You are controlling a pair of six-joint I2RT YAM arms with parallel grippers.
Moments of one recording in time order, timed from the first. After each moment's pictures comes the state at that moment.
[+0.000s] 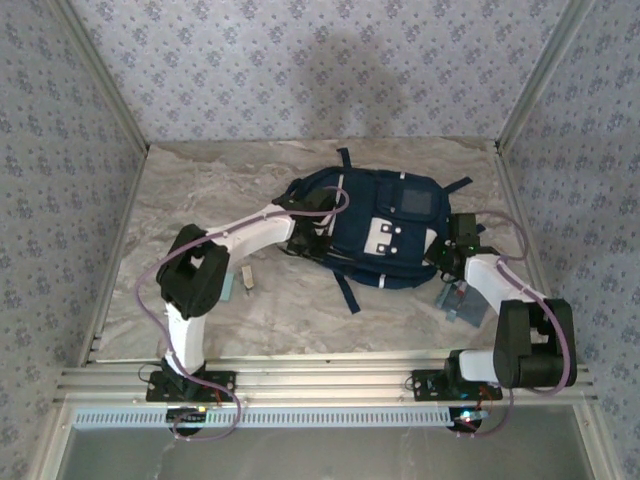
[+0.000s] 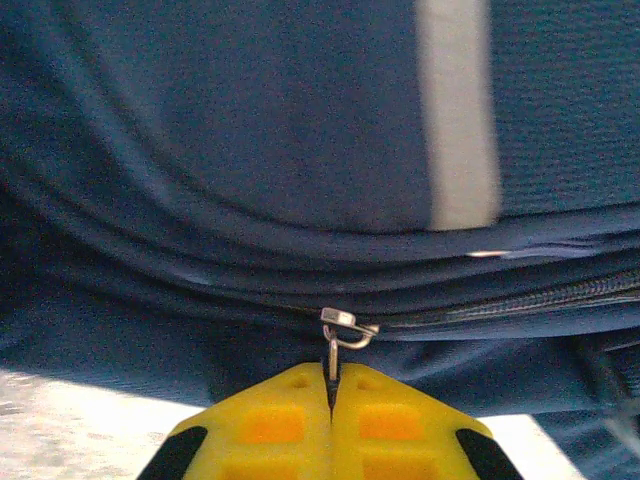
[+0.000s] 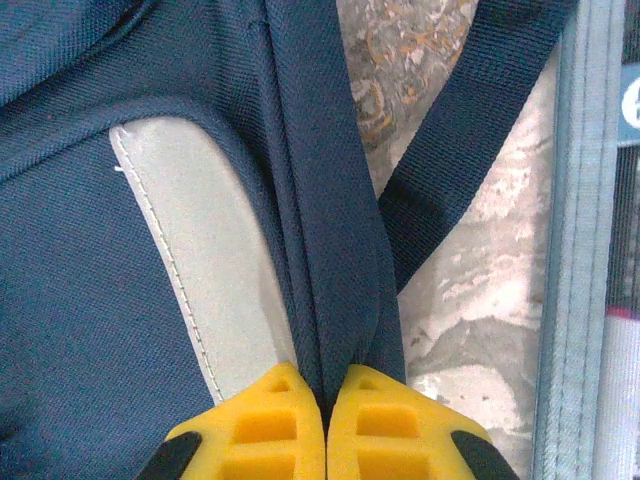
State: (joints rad) left arm -0.73 1.96 1.49 -0.83 0.01 -0.39; right arm 0.01 1.34 0.67 -0.34 0.00 0.54
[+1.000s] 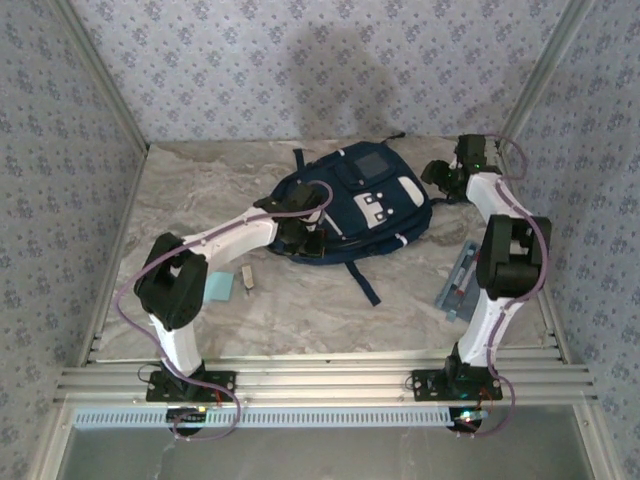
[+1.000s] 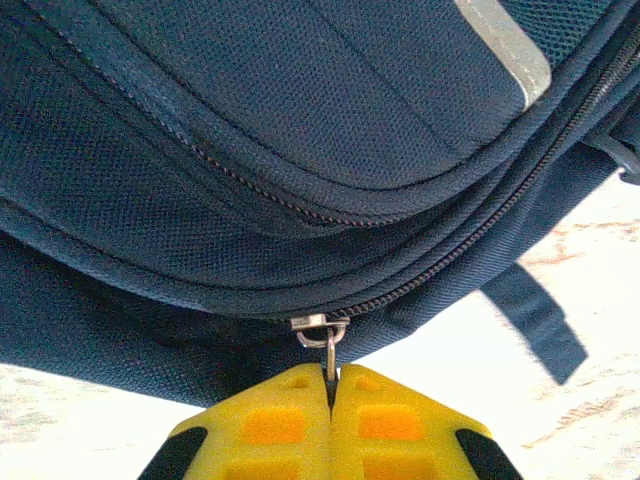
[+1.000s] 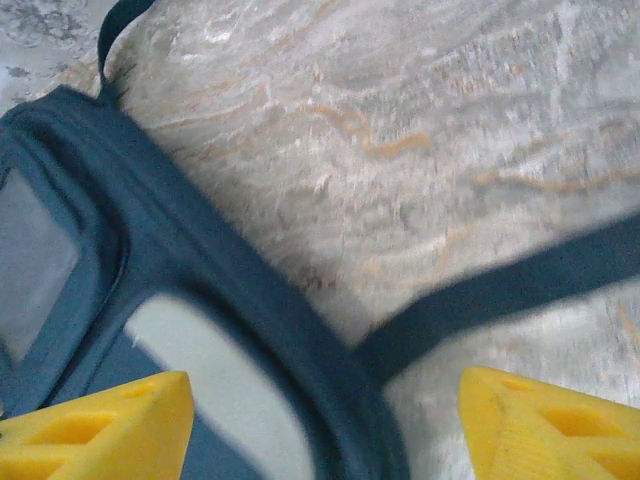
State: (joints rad) left arm -0.72 1.83 1.38 -0.72 0.20 -0.54; right arm -0.07 1.88 1.45 -0.45 -0.14 0.43
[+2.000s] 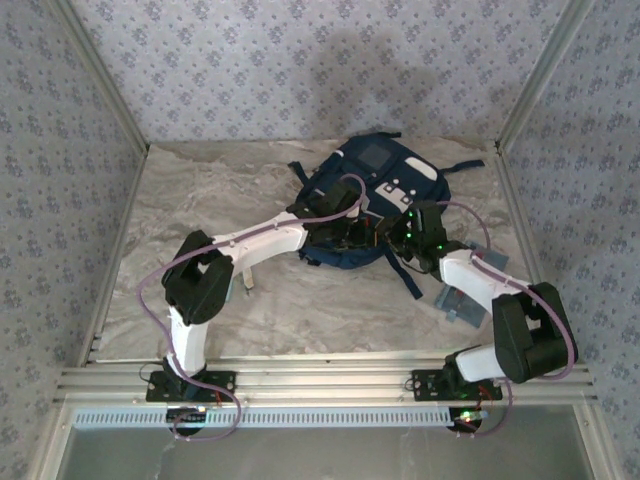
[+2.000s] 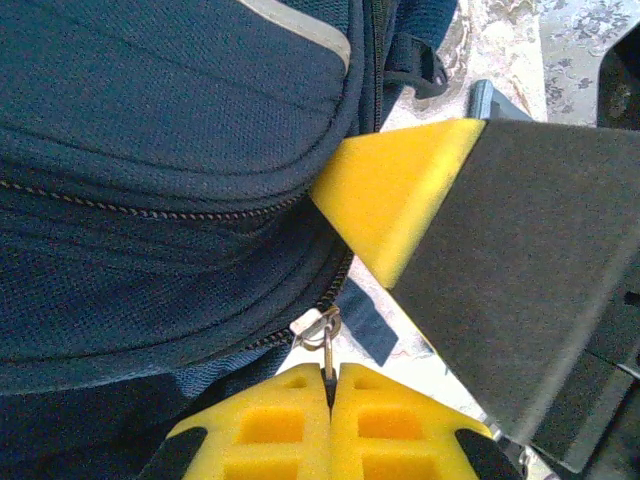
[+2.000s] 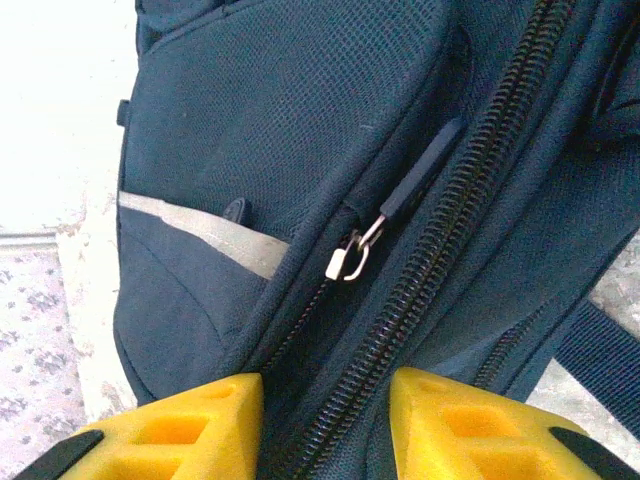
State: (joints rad) left arm -0.86 1.95 1.53 -0.38 0.34 -0.81; right arm 0.31 1.39 0.71 0.01 -0.18 1.05
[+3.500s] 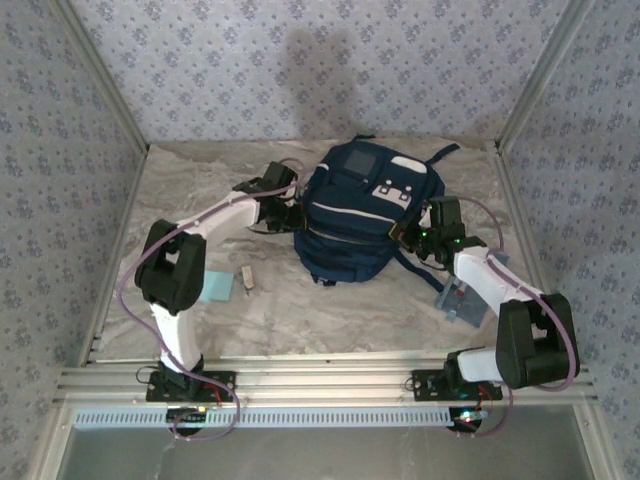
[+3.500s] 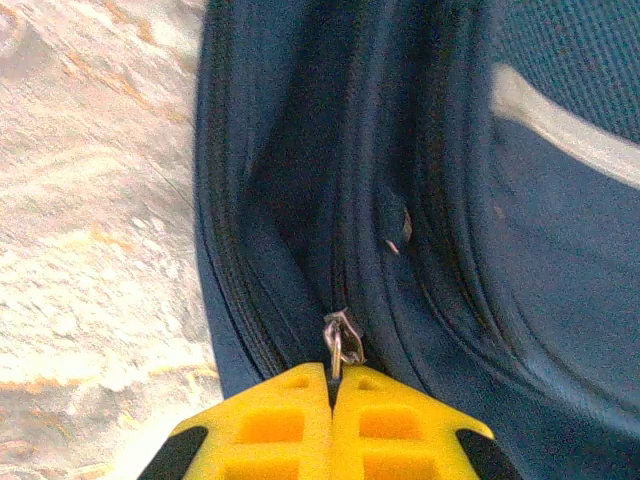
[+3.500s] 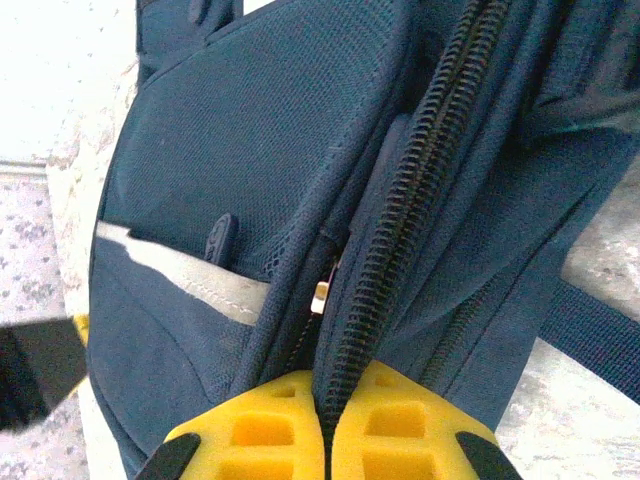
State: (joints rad) left arm -0.49 1.92 1.45 -0.61 0.19 -0.50; right arm 0.17 1.34 0.76 -0.19 -0.40 0.80
